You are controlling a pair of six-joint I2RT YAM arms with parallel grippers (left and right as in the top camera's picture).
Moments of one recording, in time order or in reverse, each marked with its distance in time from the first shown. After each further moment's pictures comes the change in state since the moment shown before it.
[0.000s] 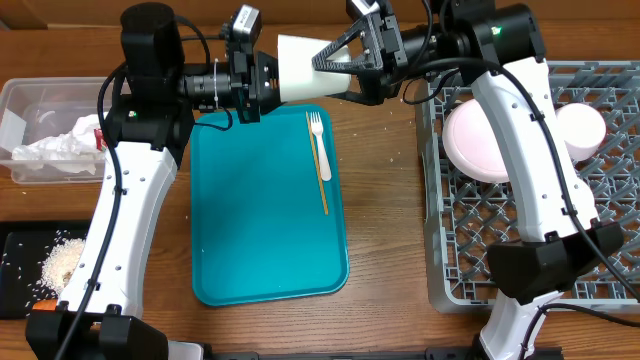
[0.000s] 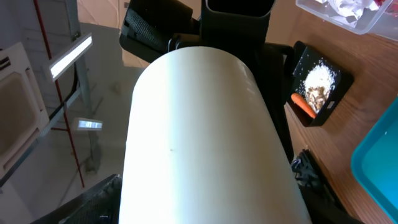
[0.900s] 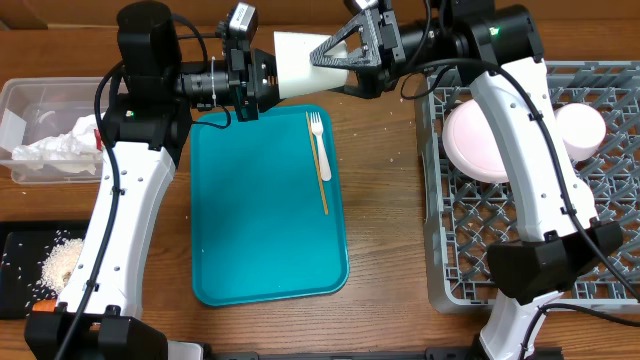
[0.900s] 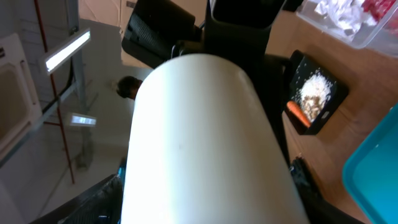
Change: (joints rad) left arm 0.003 -0.002 0.006 -0.001 -0.006 -0.009; right arm 0.001 0.000 -0.009 0.124 0.012 0.051
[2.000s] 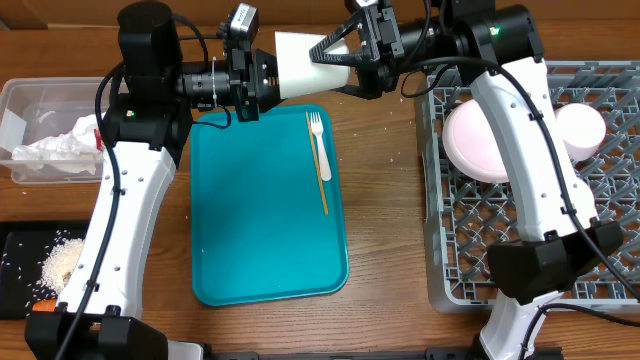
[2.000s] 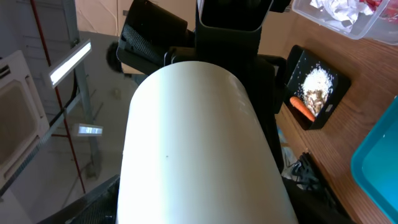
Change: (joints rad) left arm -0.001 0.000 0.002 -0.004 0.000 -0.011; right arm -0.001 0.000 -0.002 -0.001 0.008 0.080
